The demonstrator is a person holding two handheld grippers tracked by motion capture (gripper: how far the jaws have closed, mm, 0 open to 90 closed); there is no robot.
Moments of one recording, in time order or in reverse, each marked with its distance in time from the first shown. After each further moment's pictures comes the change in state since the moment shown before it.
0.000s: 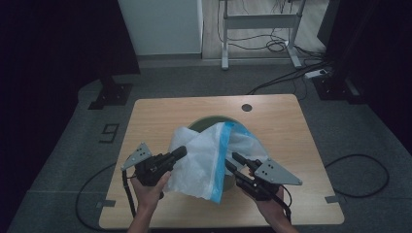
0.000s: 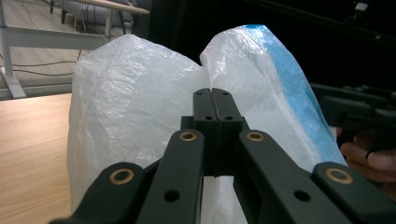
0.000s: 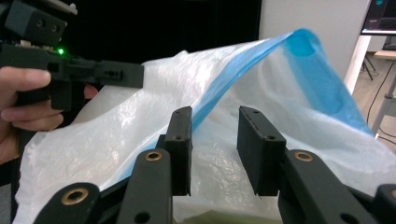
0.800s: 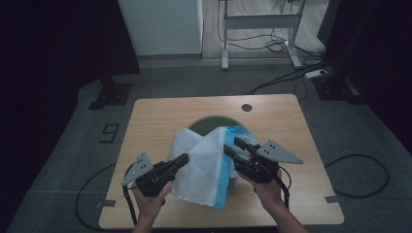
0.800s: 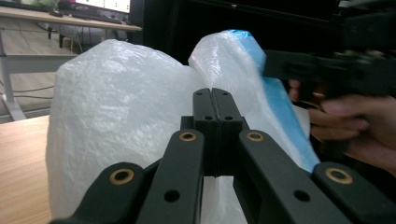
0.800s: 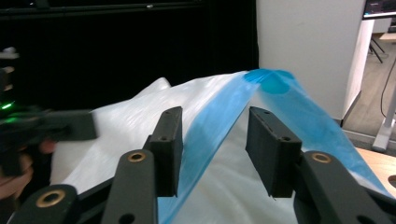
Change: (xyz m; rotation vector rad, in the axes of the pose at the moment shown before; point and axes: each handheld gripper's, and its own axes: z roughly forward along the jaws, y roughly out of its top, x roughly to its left) left arm -0.024 -0.012 -0.011 -0.041 -0.019 0.100; right arm -0.024 0.024 0.021 -0.014 -0.003 0.121
